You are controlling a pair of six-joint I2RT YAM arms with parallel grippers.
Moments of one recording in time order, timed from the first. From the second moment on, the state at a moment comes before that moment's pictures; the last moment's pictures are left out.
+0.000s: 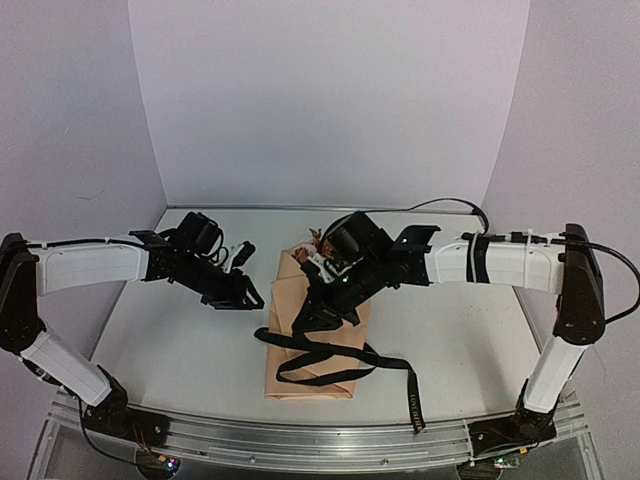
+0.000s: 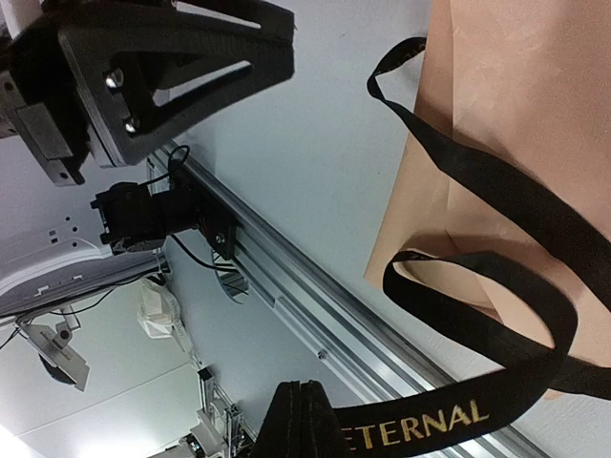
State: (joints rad) left arm -0.63 1.45 0.94 -0.43 0.49 -0.43; right arm 1.00 1.80 1.42 -0.50 -0.57 0.93
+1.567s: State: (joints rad) left arm -0.78 1.82 1.18 -0.64 0.52 -0.15; right arm 1.02 1.86 1.18 -0.26 -0.45 0.94
